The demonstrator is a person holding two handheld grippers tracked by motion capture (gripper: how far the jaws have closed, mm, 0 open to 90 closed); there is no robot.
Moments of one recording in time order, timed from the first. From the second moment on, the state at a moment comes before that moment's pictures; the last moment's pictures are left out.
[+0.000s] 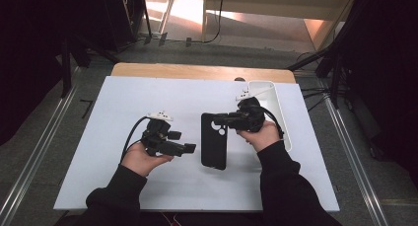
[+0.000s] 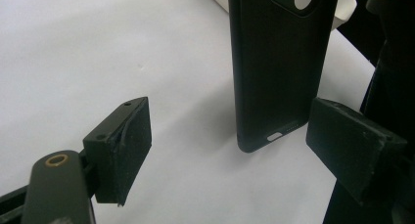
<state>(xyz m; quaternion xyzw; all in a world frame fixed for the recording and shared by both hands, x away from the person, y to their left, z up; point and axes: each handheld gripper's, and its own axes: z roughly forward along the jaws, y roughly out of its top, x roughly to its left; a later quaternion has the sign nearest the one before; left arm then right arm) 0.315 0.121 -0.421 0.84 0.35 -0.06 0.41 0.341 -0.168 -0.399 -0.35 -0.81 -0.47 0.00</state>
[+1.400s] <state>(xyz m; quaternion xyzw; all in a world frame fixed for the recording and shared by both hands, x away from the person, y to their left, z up) 0.340 0.118 -0.393 0.88 0.19 -0.11 0.42 0.335 -0.161 -0.396 -0.21 -0.87 -0.45 0.04</state>
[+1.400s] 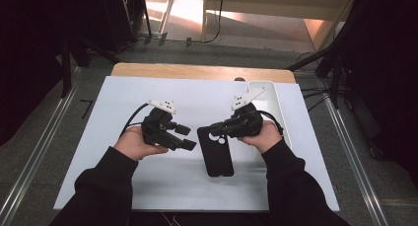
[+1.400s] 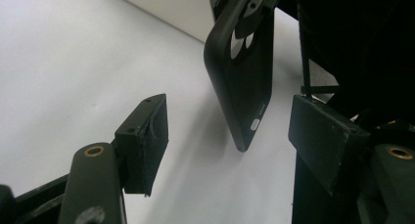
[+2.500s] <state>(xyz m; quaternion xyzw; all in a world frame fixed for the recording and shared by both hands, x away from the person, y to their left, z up) 0.342 0.101 -0.395 0.91 0.14 -0.14 0.36 0.328 -0.134 -0.397 -0.11 -0.89 -0.43 0.05</state>
